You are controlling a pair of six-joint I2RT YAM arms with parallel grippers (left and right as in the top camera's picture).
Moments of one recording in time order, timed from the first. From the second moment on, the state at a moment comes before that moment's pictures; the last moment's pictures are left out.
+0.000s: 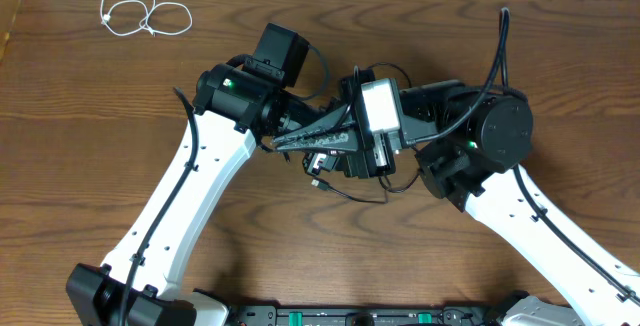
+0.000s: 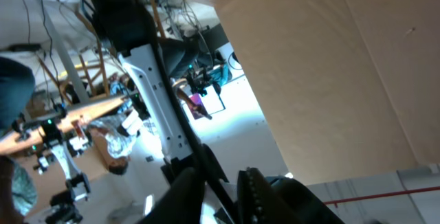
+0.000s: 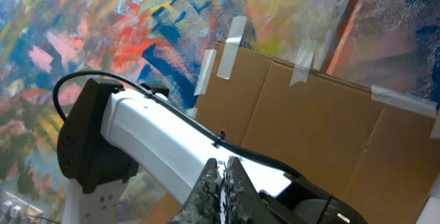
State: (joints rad) left arm -0.43 1.56 1.55 -1.22 1.23 -1.43; right arm 0.68 1.41 1.23 0.94 -1.13 0.38
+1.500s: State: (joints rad) left arm -0.34 1.56 1.55 -1.11 0.97 -1.43; right arm 0.46 1.41 1.23 0.91 -1.21 0.61
